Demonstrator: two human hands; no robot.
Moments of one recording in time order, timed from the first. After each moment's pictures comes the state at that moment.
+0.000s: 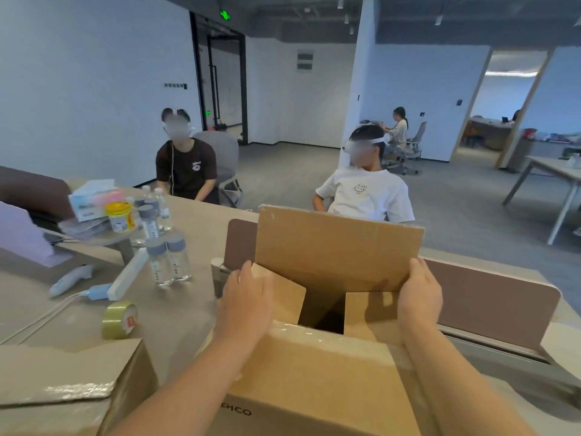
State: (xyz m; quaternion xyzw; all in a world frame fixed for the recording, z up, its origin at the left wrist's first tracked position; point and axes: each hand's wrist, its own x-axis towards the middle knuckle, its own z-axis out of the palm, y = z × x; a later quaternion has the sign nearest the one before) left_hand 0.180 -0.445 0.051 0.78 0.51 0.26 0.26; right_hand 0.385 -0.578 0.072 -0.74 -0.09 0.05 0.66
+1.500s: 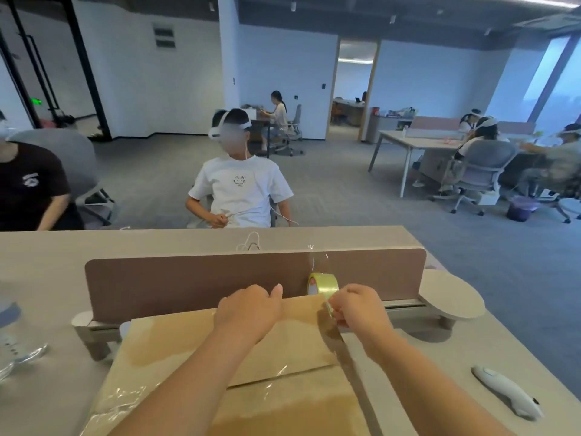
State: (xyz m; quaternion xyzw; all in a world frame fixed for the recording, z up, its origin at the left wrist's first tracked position) left_hand 0.335 -0.455 0.060 0.93 0.30 0.02 0.19; right_hand 0.404 -0.622 0.077 -0.81 -0.06 0.15 0.56
